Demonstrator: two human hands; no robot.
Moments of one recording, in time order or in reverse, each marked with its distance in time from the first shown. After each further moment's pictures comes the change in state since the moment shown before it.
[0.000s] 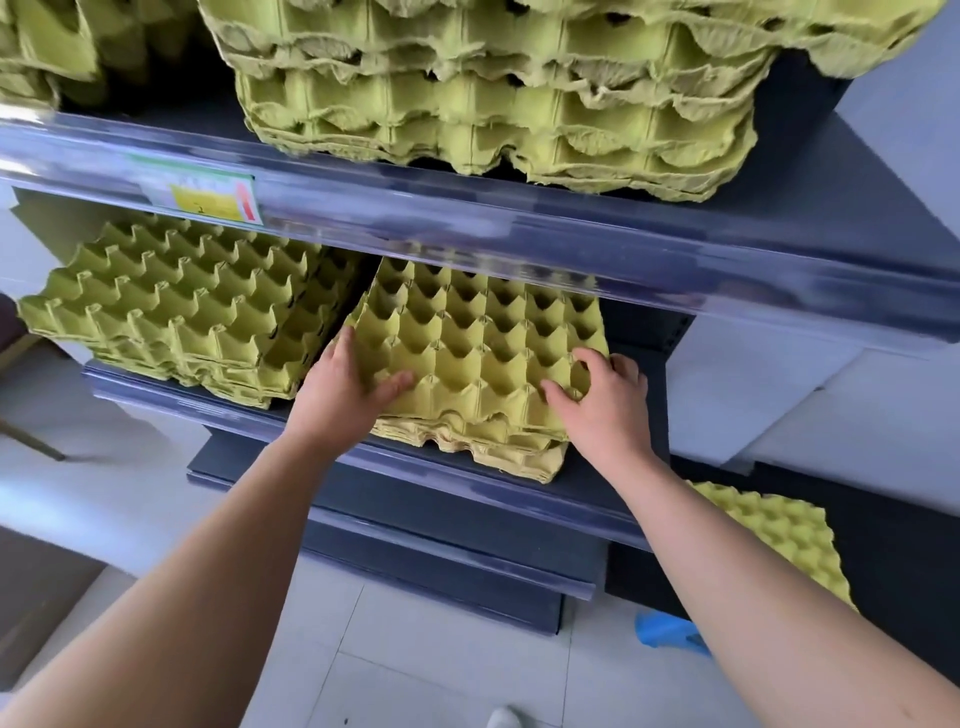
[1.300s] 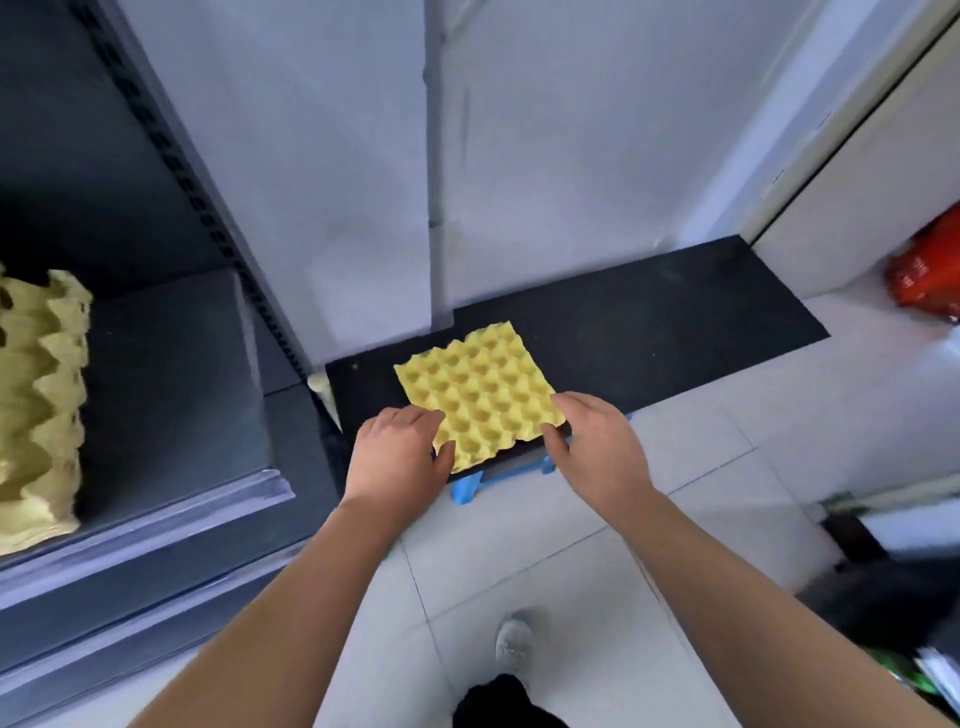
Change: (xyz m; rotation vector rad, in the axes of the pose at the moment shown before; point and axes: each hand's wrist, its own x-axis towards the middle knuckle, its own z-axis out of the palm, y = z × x) left_hand -0.179 0.278 0.357 0.241 -0.403 0.873; right_hand -0.176 0.393 -0.137 -0.217 0.091 0.316
